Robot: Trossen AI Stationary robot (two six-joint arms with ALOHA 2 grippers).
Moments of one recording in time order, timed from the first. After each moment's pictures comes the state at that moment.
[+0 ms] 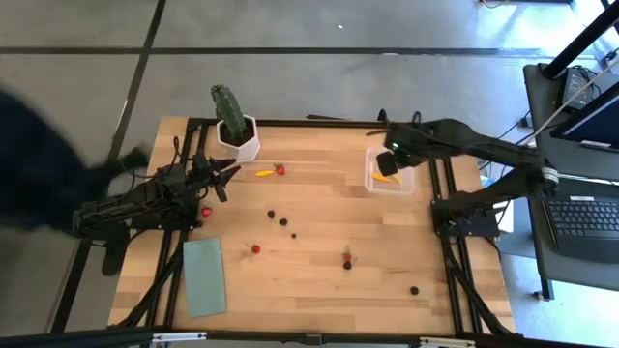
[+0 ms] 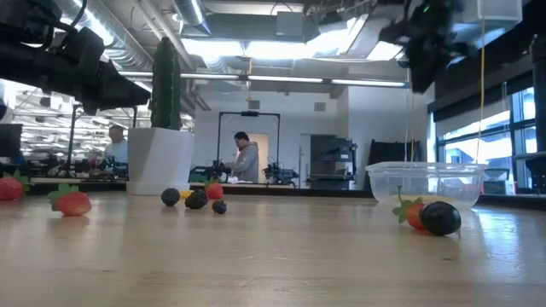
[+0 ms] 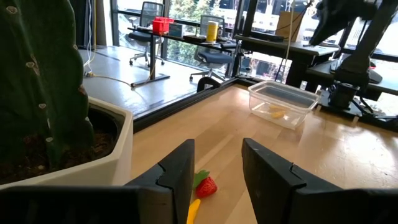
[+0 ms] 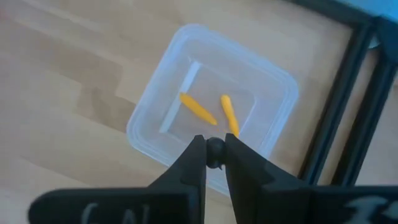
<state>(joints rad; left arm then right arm) 0.31 0.00 0.07 -0.16 -0.27 -0.18 -0.31 1.28 1.29 -1.33 0.27 0.83</state>
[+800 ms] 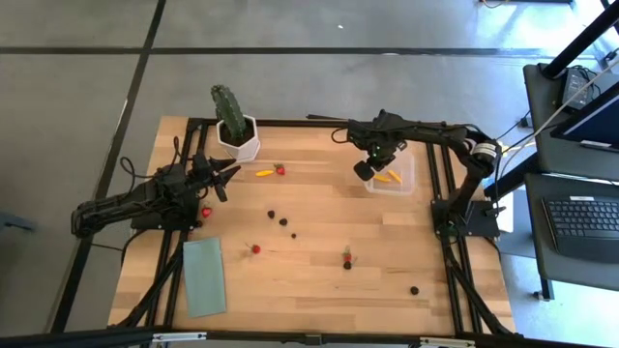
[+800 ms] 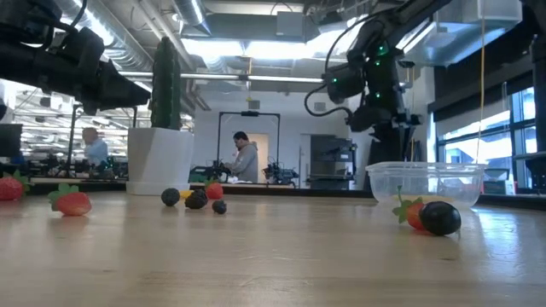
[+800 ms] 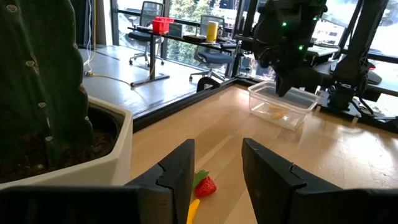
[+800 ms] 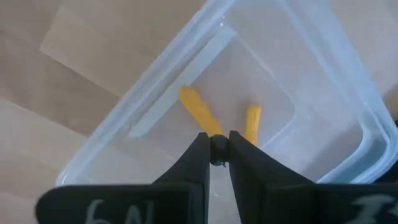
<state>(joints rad) 0.31 0.00 0.07 -0.16 -0.27 -0.18 -0.51 1.77 1.29 -1.19 0.10 0.39</state>
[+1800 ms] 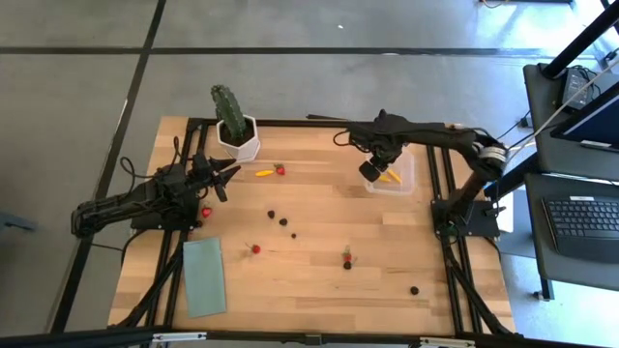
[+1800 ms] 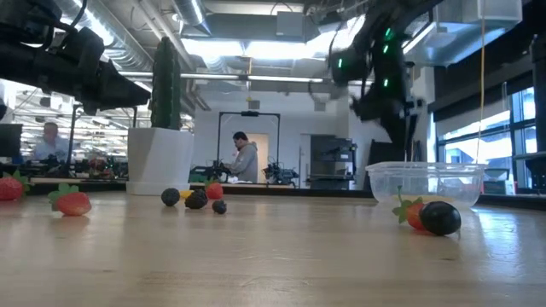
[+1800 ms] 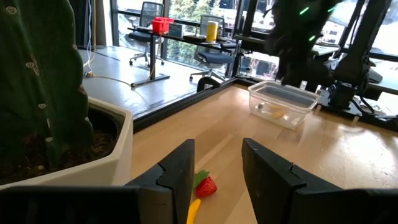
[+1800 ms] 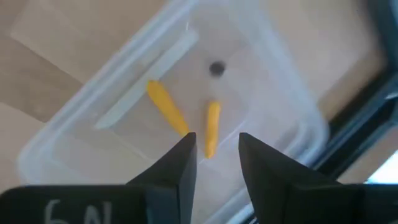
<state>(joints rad) 0.31 0.00 0.07 -0.16 -0.27 -0.17 -0.44 1.68 1.29 -1.26 0.27 0.38</state>
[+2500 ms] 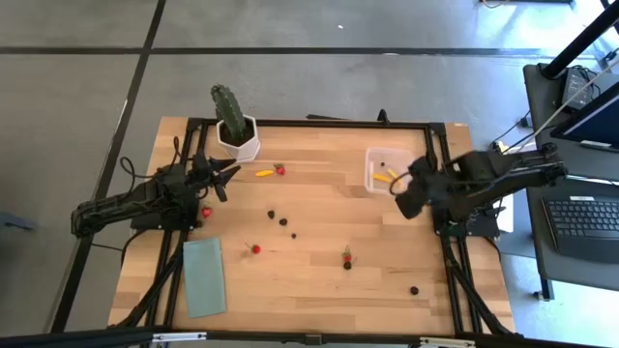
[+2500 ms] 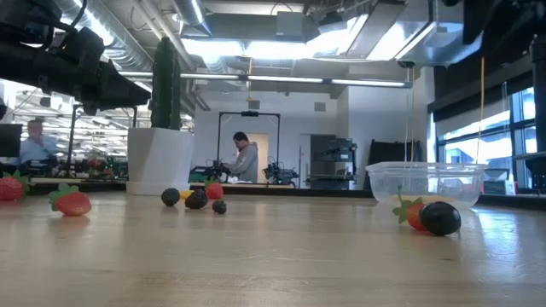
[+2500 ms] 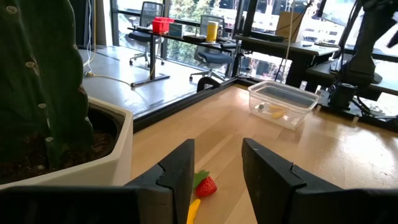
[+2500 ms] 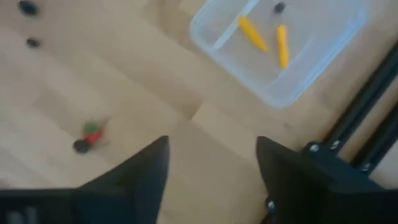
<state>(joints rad) 0.31 0.00 0.07 -0.16 -0.27 -0.18 0.28 1.13 1.29 -1.50 0.26 1.23</state>
